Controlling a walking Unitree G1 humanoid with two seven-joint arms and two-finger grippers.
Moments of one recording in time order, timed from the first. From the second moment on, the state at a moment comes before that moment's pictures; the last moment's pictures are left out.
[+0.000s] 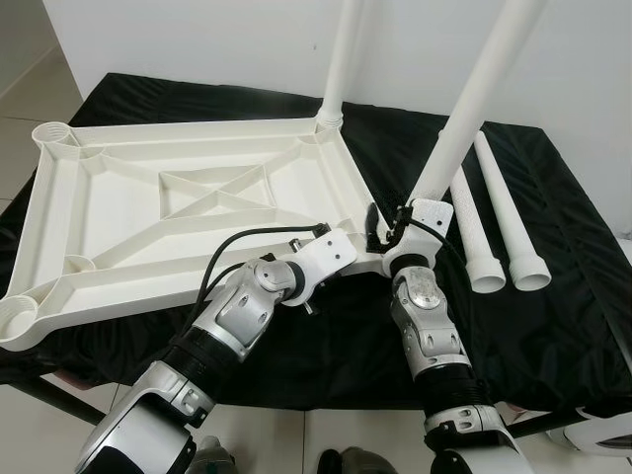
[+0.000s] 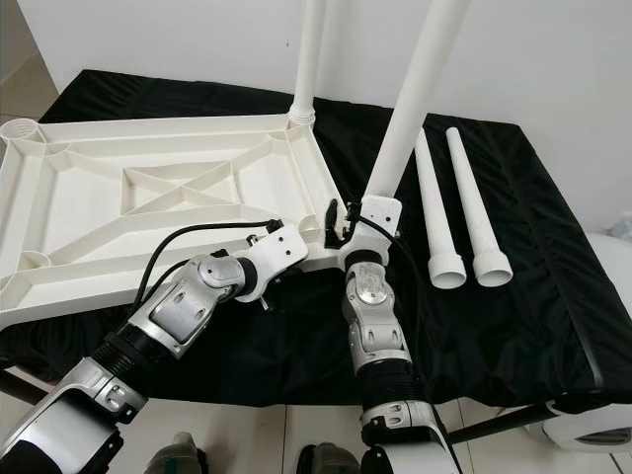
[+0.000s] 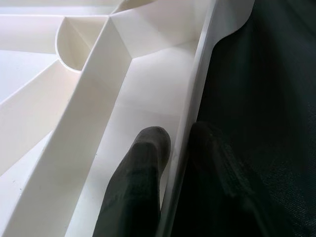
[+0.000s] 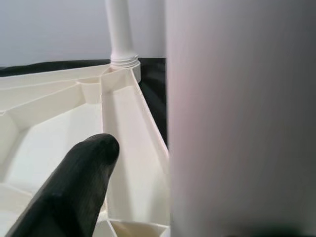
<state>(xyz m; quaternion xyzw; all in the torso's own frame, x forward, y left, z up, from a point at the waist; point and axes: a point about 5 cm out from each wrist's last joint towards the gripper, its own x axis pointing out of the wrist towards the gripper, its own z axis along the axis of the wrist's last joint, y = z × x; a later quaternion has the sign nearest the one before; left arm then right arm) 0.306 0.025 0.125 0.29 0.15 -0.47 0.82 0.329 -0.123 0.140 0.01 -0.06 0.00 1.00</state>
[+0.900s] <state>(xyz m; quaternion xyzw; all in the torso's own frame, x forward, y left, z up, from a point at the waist) 0.303 0.023 0.123 0.29 0.15 -0.47 0.82 0.320 -0.178 0.138 -0.01 -0.05 0.28 0.96</state>
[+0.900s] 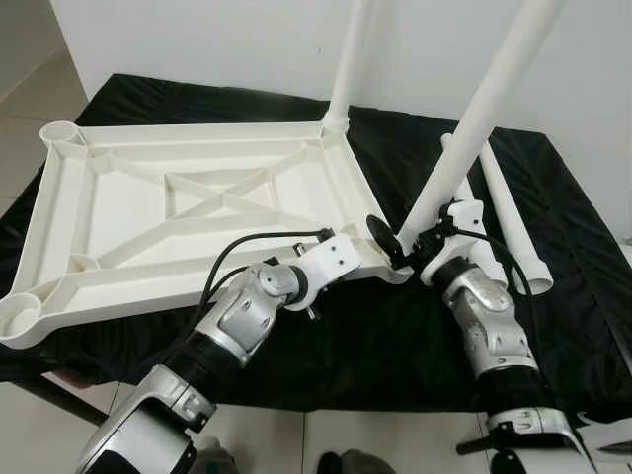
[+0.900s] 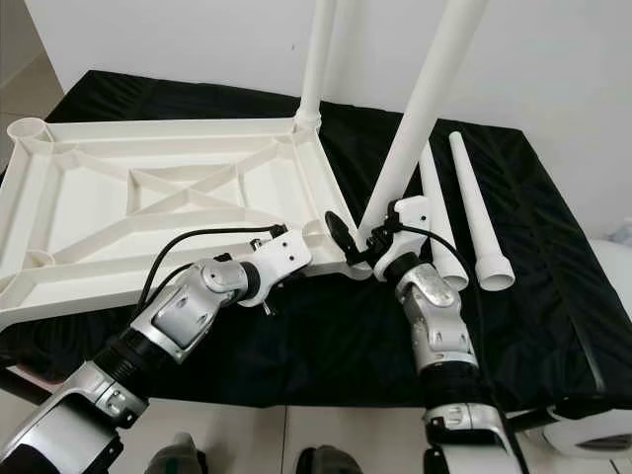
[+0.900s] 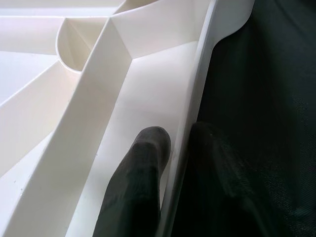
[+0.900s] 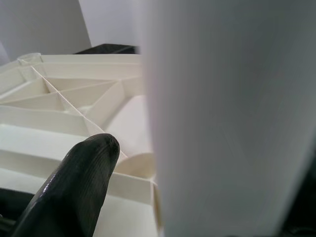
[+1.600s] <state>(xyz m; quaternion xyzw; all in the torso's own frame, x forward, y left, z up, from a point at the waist) 0.304 0.023 0.124 0.29 0.15 -0.47 0.82 0.329 -0.211 0.134 -0.04 -0.01 0.37 0.93</state>
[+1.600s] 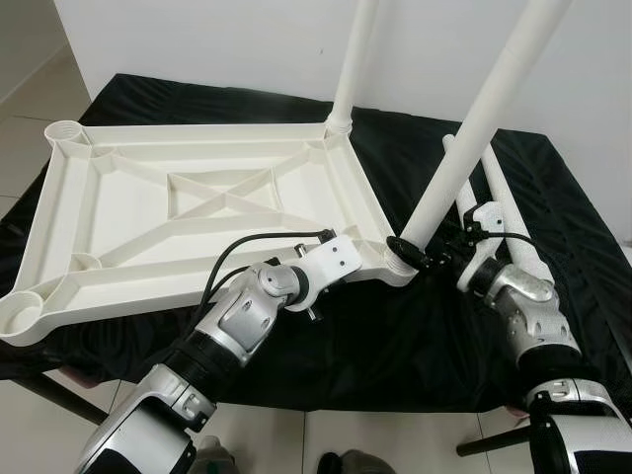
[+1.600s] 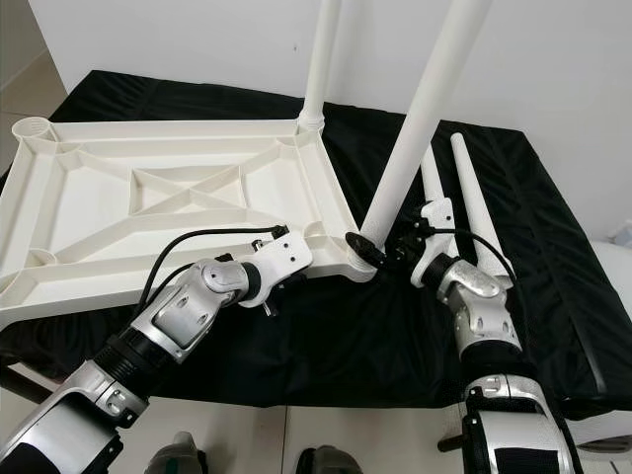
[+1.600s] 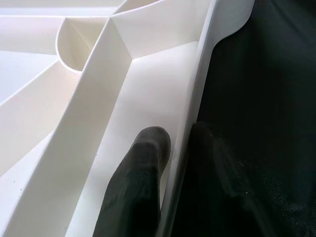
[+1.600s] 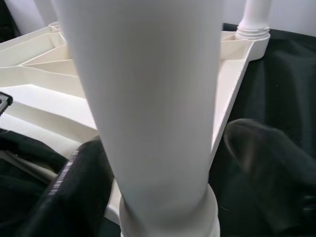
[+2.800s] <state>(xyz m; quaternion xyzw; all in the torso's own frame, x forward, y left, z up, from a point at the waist) 0.305 0.027 0.123 0.29 0.16 -0.47 0.82 0.319 -0.172 0.128 0.01 -0.06 0.23 0.97</state>
